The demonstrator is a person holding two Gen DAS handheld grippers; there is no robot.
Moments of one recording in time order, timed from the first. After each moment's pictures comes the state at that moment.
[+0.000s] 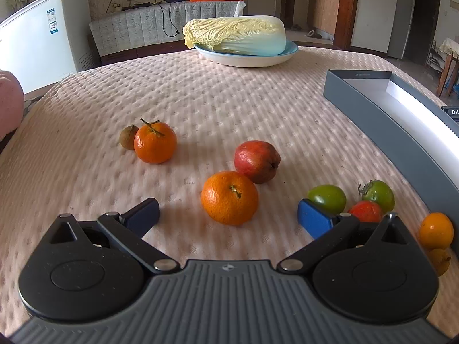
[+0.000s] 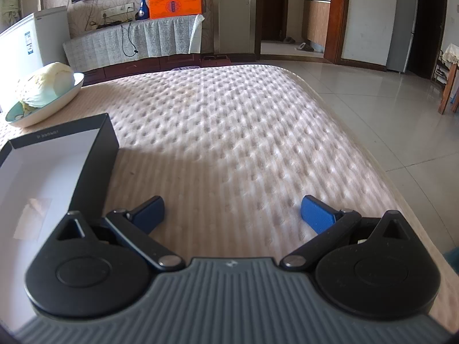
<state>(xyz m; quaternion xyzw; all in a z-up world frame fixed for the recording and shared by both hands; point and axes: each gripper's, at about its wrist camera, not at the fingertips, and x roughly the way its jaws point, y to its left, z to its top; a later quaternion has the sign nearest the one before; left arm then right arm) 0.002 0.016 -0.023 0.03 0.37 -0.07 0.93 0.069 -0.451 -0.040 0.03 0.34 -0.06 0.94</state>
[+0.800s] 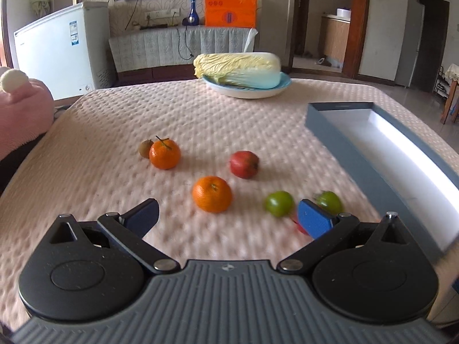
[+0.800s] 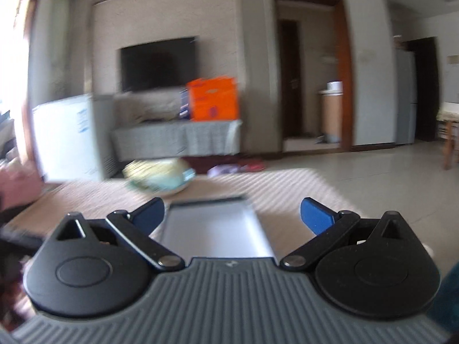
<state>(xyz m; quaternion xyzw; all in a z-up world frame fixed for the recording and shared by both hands) -0.069 -0.004 0.018 0.01 0.32 -0.04 0.95 -0.174 -0.318 0.068 0.03 0.12 0.00 0.99</state>
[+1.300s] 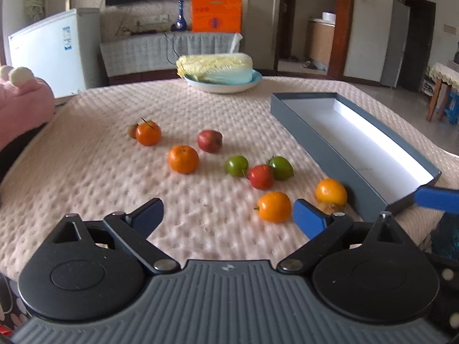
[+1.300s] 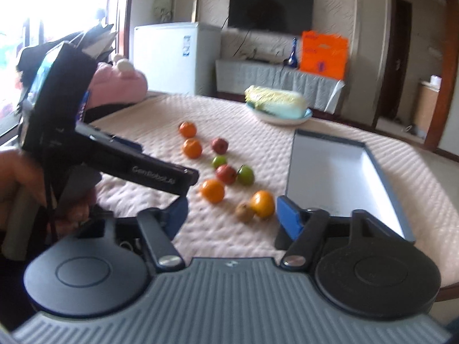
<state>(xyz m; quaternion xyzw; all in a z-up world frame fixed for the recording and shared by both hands) -0.140 -0.025 0.017 0.01 0.31 -0.07 0.95 -0.213 -0.226 0.033 -0.07 0.23 0.19 0.95</state>
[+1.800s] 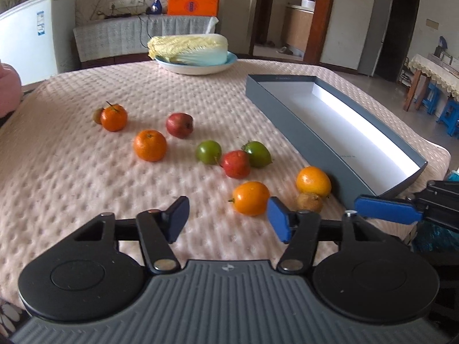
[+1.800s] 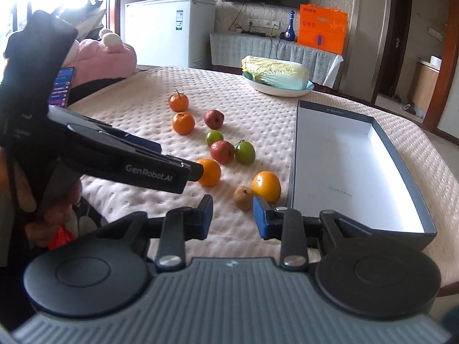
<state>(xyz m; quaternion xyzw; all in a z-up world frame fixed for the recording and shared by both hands) -0.117 -0.032 0.004 0.00 0.35 -0.13 0.93 -0.173 -0.208 0.007 -0.08 0.28 0.17 0.94</state>
